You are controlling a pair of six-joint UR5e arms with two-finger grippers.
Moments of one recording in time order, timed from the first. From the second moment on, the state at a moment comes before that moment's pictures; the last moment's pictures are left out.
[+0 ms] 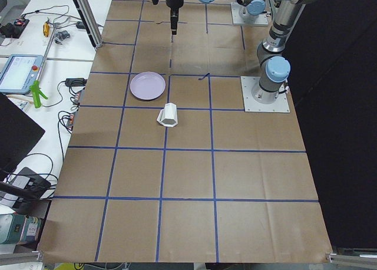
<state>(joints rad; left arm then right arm) -1.47 -1.57 -1.53 -1.58 1.60 0.12 1.47 -1.48 1.43 -1.44 -1.60 -0.06</state>
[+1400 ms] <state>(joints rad) -0.79 -1.81 -1.53 -1.56 1.38 0.98 1.47 -1.48 1.43 -1.44 -1.60 -0.06</state>
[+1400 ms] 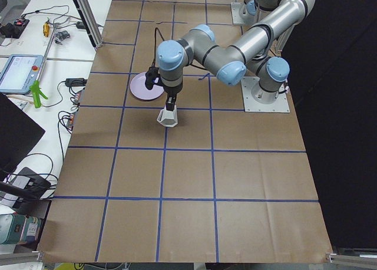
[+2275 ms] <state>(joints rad) -0.74 -2.11 -1.56 -1.57 1.10 1.12 1.47 -1.48 1.43 -1.44 -1.60 -0.06</state>
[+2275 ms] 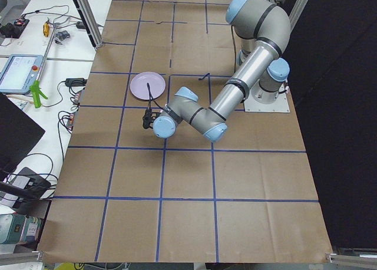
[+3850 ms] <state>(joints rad) -1.06 -1.87 -1.57 -1.47 1.18 0.72 1.47 -1.48 1.43 -1.44 -1.60 -0.06</state>
